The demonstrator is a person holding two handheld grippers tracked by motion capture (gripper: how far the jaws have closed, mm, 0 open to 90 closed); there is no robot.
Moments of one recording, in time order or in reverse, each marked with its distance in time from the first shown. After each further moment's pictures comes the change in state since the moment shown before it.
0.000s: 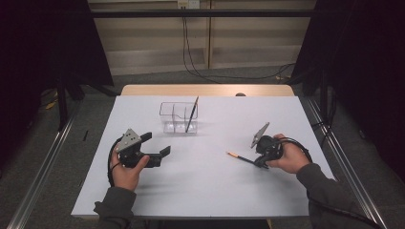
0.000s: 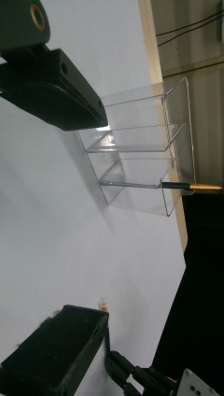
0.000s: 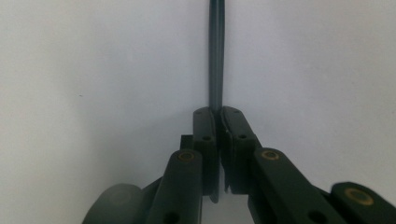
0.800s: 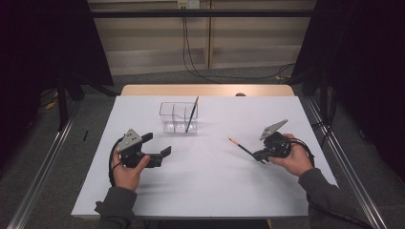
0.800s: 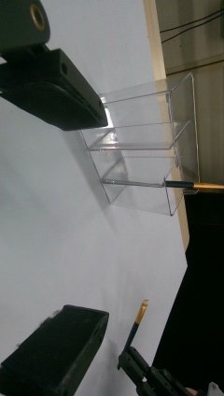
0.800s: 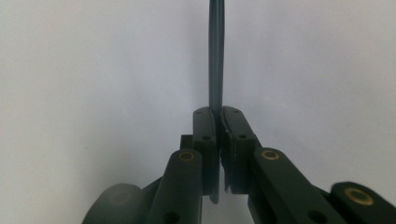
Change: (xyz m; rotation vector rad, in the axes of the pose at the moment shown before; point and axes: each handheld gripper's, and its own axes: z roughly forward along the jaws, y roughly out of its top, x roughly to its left) left arm 0.000 -0.002 0.003 0.005 0.004 -0.008; right arm -0.007 -0.019 -0.010 -0.299 -0.010 0.136
